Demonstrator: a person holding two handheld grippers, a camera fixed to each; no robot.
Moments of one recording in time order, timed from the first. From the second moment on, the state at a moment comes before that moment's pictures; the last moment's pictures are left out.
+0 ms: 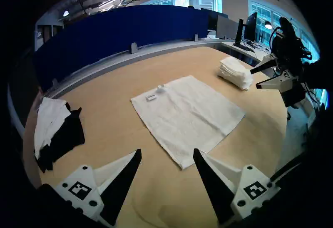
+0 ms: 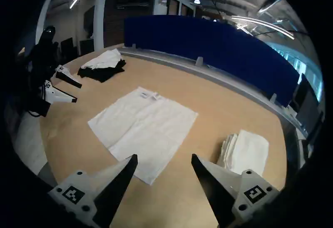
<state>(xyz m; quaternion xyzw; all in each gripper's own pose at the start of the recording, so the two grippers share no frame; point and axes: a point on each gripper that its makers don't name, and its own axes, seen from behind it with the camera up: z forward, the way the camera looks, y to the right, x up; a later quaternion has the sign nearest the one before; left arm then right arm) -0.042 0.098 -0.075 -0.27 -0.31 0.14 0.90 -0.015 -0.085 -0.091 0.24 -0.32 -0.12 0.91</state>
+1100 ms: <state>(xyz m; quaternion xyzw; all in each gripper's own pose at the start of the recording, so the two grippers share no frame) -0.148 0.120 -0.091 -0.30 -0.39 0.16 0.86 -0.128 -0.085 -0.121 0.26 -0.40 -0.13 0.87</state>
